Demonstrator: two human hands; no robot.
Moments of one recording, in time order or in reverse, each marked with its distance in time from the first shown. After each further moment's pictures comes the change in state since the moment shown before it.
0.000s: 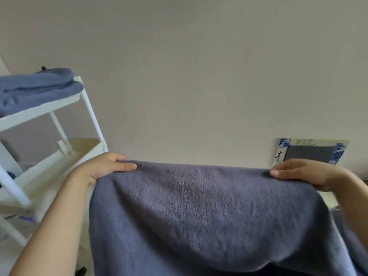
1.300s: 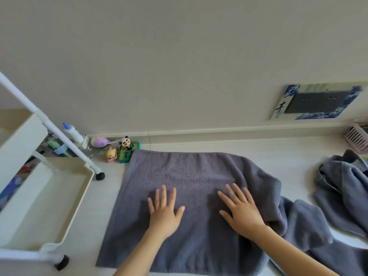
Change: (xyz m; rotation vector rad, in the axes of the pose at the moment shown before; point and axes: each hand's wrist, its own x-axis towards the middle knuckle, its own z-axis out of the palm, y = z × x) left_hand 0.065 -0.199 0.244 0.930 -0.190 -0.208; right_hand 0.112 0.212 0.192 -1.040 0.160 0.219
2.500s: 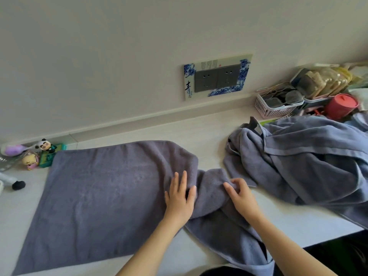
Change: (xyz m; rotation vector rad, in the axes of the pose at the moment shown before) left_hand -0.058 0.270 0.065 -0.408 0.029 0.215; right_hand -0.155 0.180 0.002 1.143 0.322 0.588
